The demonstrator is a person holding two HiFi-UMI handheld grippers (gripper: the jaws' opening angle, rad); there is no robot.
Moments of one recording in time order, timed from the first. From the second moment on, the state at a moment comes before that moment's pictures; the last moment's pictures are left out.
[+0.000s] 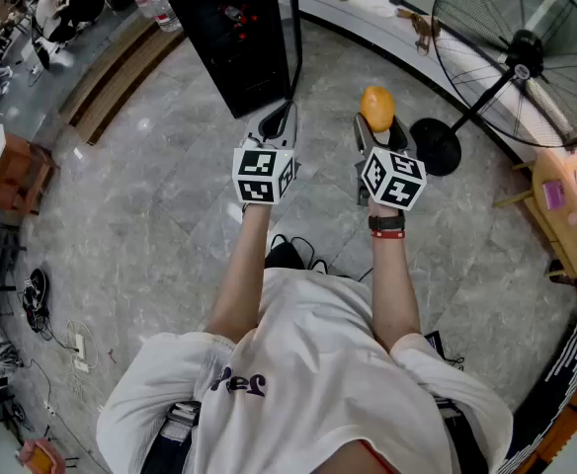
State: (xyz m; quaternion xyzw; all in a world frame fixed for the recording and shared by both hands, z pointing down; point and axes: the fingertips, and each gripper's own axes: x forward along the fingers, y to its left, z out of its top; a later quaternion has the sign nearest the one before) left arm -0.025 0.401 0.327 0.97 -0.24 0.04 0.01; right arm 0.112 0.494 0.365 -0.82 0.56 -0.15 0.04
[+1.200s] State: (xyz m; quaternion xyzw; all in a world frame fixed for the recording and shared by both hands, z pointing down) left arm -0.037 0.128 0.346 0.96 -0.27 0.04 0.06; right arm 0.099 0.205 0.375 -0.79 0.58 -0.19 0.05
